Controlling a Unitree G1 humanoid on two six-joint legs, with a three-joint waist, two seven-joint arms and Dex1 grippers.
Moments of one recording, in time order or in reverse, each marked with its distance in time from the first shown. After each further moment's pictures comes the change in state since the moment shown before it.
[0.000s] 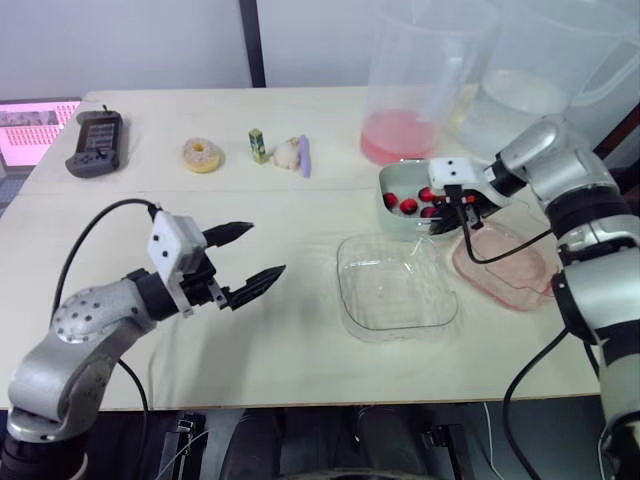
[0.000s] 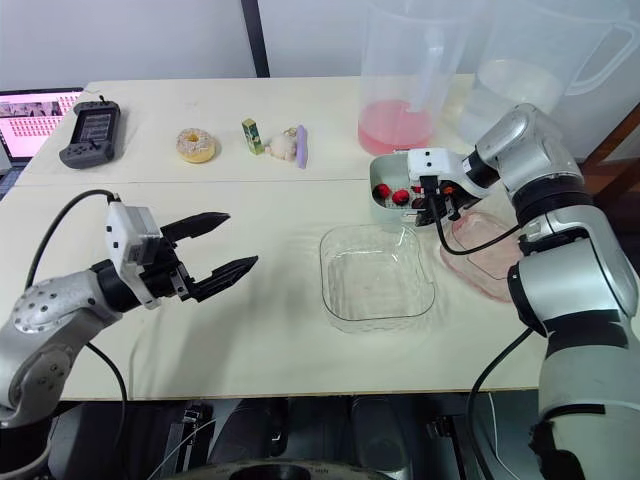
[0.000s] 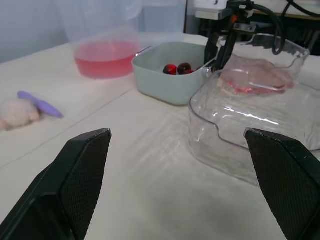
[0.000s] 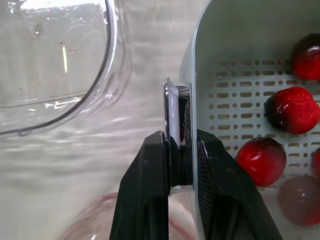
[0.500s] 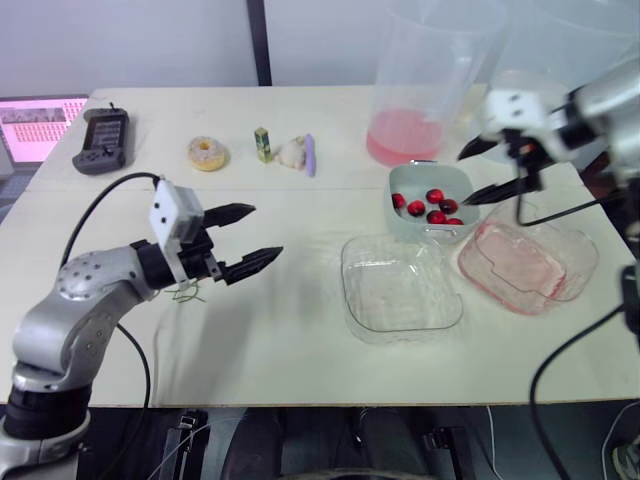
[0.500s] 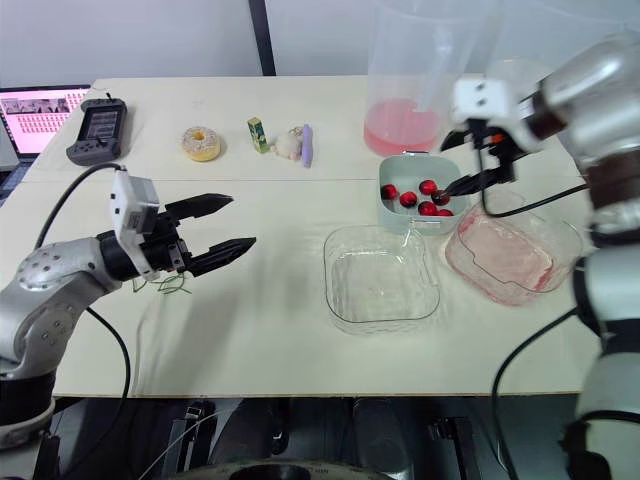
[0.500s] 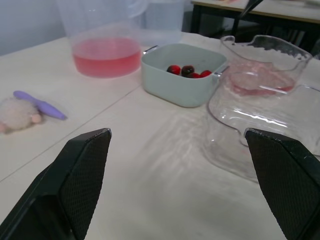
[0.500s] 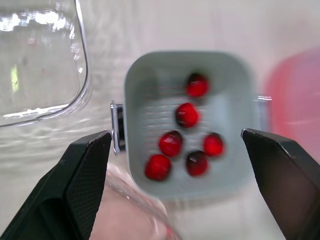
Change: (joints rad) left arm -0.202 0.024 -0.058 0.236 -0.019 0.023 -0.105; right arm 0.018 -0.381 -0.123 -0.483 0.289 0.252 0.004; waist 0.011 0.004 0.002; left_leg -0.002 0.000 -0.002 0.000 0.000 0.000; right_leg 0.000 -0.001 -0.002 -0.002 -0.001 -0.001
